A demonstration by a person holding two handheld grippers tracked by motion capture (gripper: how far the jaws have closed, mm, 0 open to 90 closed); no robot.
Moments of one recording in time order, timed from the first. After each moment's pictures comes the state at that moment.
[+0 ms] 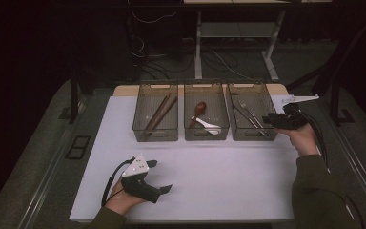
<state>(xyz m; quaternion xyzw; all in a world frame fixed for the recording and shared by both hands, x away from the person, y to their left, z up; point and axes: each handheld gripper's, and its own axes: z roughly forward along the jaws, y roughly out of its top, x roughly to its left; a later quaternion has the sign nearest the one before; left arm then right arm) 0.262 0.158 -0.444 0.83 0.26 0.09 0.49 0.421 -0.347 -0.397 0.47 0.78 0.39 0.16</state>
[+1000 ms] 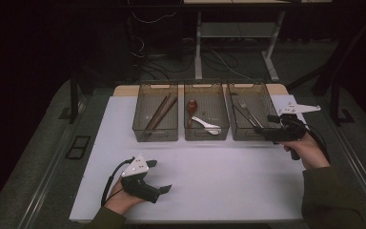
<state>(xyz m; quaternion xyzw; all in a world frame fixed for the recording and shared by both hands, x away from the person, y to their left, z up) 0.261 0.159 -0.443 0.83 0.26 0.09 0.49 0.366 -0.314 -0.376 0.41 0.78 0.44 0.18</state>
